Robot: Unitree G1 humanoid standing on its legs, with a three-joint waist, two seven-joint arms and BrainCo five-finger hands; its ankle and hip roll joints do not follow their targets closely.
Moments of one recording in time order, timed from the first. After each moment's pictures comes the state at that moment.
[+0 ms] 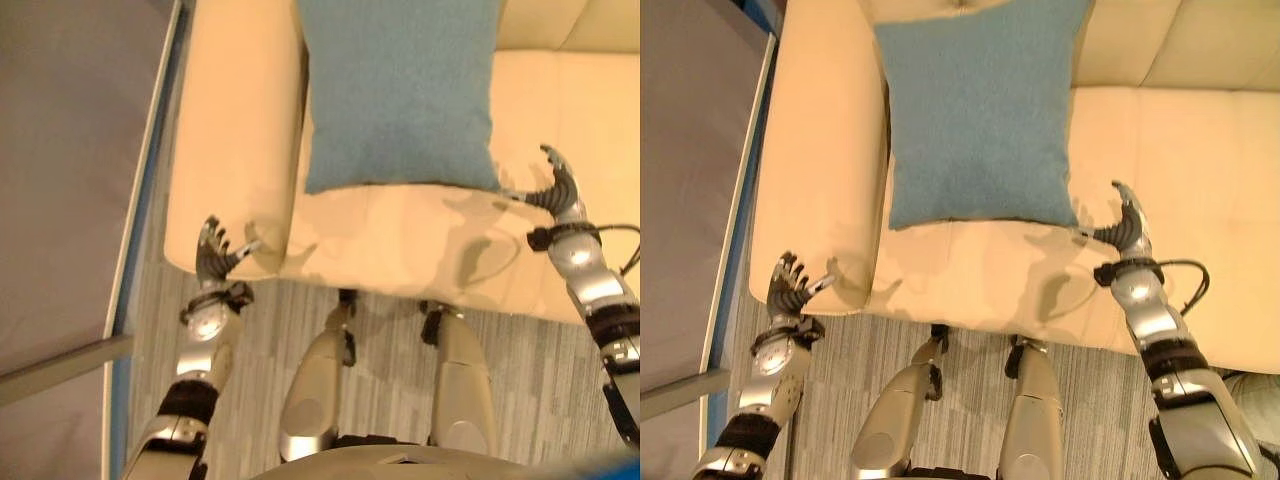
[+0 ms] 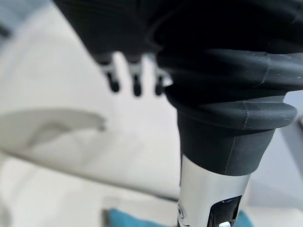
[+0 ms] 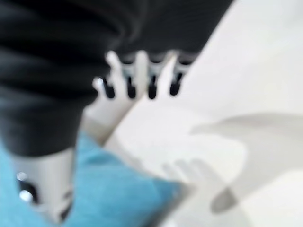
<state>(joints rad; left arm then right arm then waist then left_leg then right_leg) -0.07 0.33 -0.05 0.44 -0.53 -0.25 0.28 -0.43 -0.71 0.21 0.60 0.01 -0.09 -0.30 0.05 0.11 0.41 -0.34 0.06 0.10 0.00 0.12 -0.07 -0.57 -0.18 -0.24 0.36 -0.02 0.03</state>
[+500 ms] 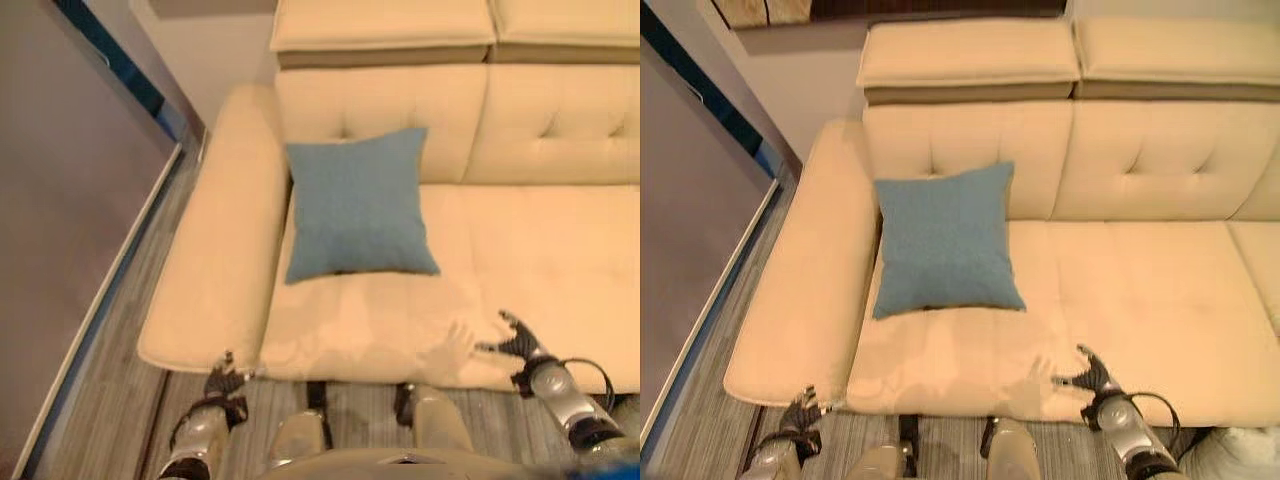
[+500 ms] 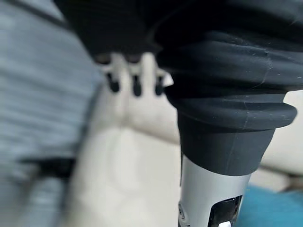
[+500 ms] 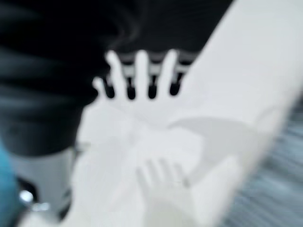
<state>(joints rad) 0.05 0.28 -0.09 1.07 -0.34 -0.11 0.09 -0.04 -0.50 0.28 0.95 -0.13 -0.09 -0.11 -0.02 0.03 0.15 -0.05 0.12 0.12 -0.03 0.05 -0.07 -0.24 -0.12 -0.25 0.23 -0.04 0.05</state>
